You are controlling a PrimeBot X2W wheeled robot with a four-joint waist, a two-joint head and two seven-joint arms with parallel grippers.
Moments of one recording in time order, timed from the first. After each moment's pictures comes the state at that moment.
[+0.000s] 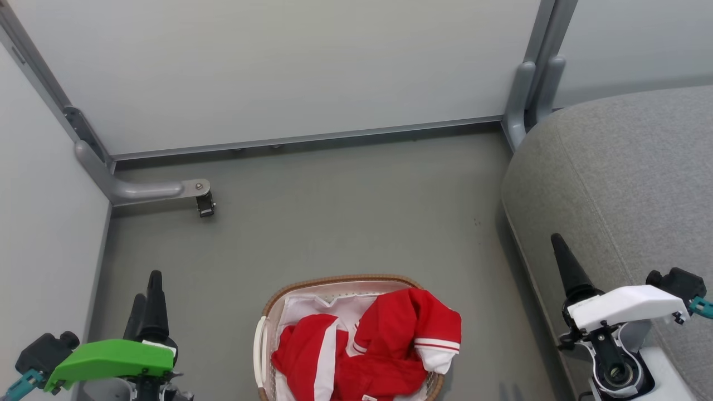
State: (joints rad) left arm -0.08 0.07 0.08 0.31 -1.05 -0.13 -0.02; right arm -0.17 -0.11 0.04 0.33 1.17 0.13 -0.02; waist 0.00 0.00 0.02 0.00
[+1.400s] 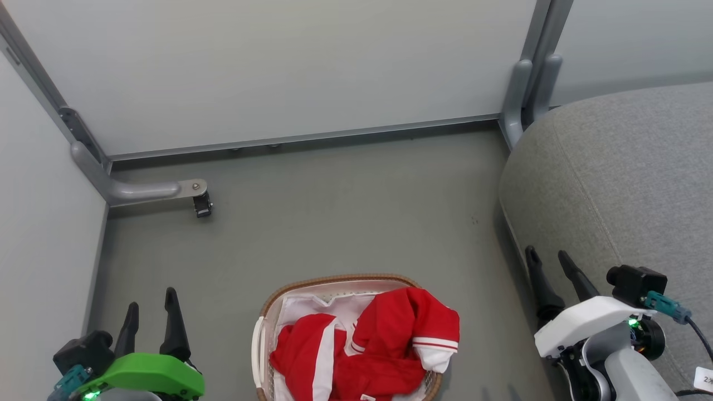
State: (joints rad) left arm -0.04 0.07 0.03 0.33 -0.49 -0.06 -0.15; right arm -0.18 -0.11 0.10 0.38 0.56 0.13 -0.15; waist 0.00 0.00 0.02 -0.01
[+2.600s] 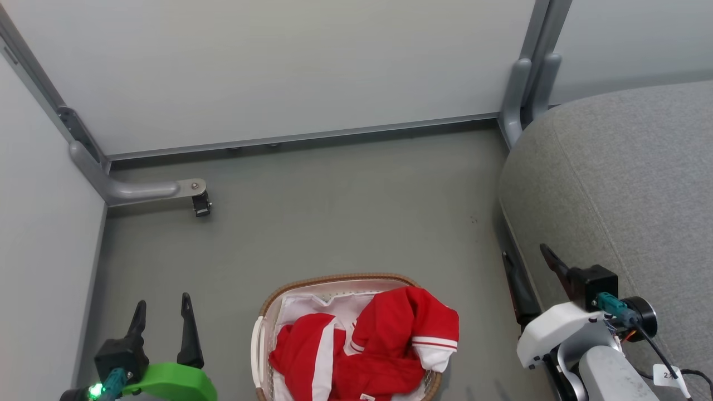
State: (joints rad) left arm -0.03 0.06 0.02 0.35 -0.17 -0.03 -0.23; right arm -0.22 -0.07 0.11 0.46 0.16 0.13 -0.23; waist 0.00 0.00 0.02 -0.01
